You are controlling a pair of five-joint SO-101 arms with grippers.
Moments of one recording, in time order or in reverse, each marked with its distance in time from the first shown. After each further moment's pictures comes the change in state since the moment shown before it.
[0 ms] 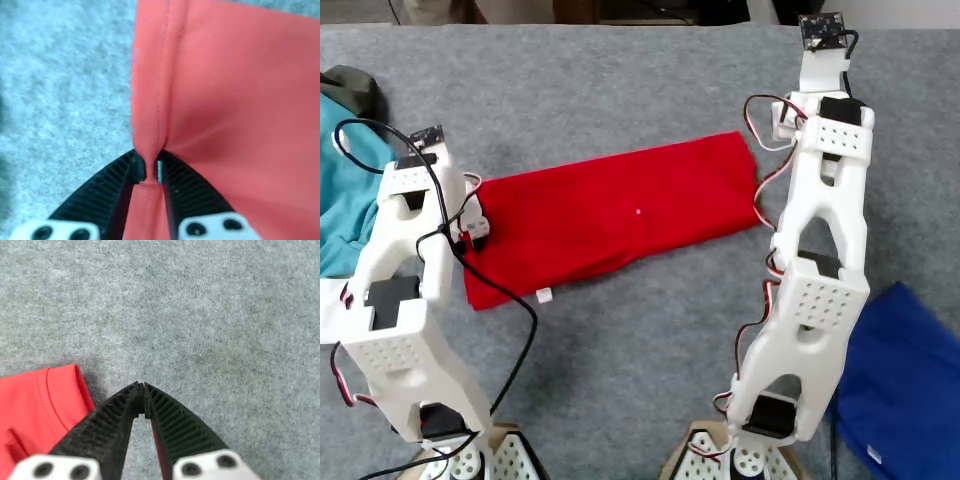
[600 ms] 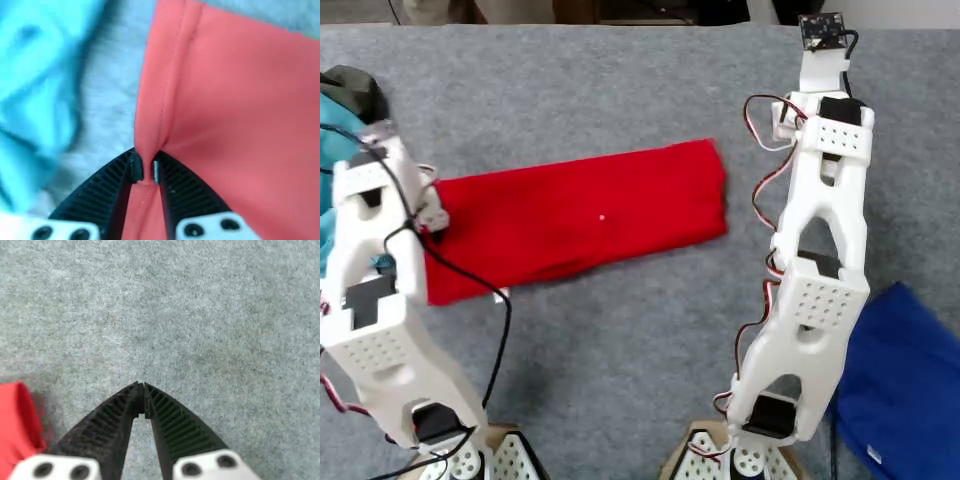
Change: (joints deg) left arm -9.1 0.5 -9.1 4.7 -7.4; right arm 0.0 0.0 0.0 0.0 0.0
